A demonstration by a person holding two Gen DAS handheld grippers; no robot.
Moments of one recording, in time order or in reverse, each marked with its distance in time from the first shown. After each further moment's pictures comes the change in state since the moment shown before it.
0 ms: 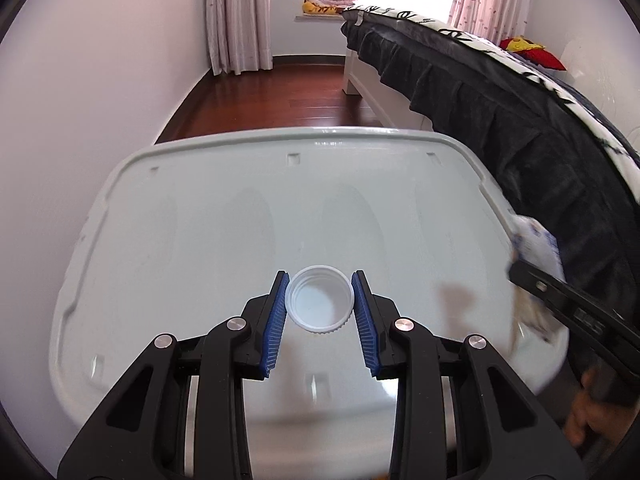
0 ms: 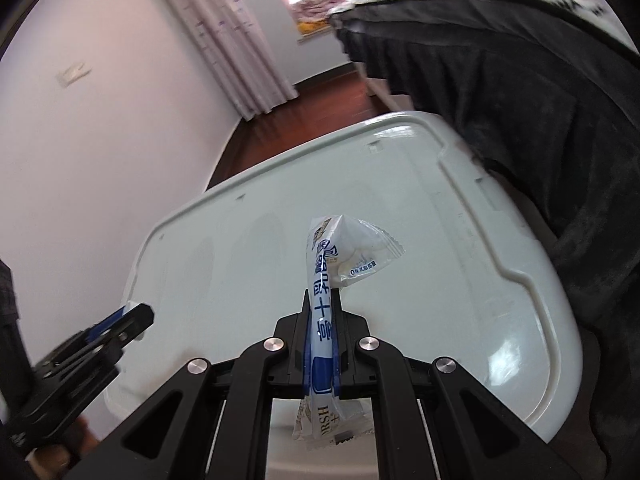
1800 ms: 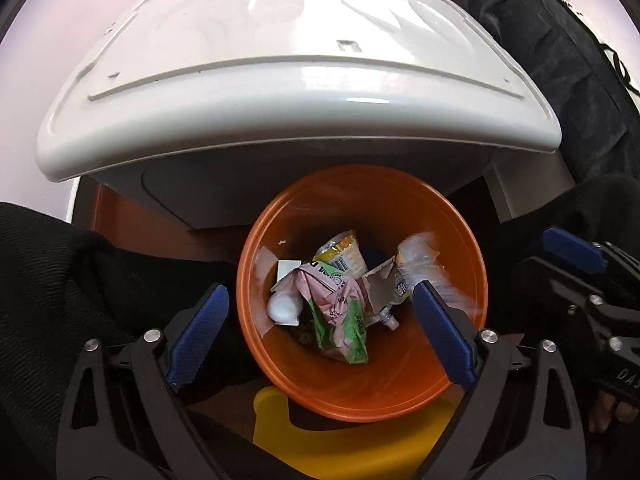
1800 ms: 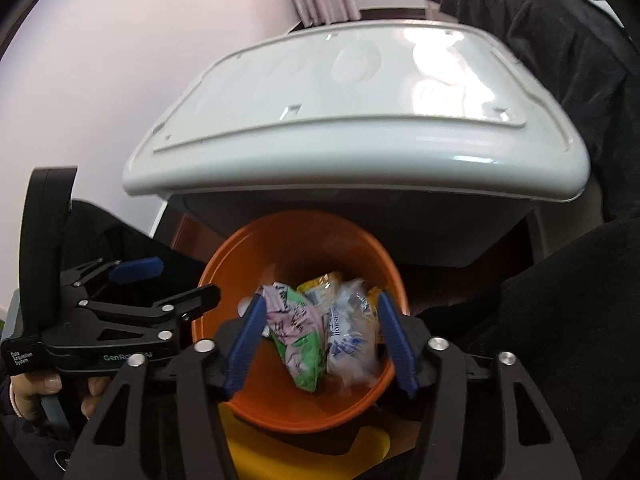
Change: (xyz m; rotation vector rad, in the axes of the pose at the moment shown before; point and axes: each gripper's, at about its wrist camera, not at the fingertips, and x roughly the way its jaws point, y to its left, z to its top) left arm -0.044 0.044 -0.205 -0.023 0.339 -0.069; right arm -0.073 0.067 -0.202 -0.247 0.252 -0.014
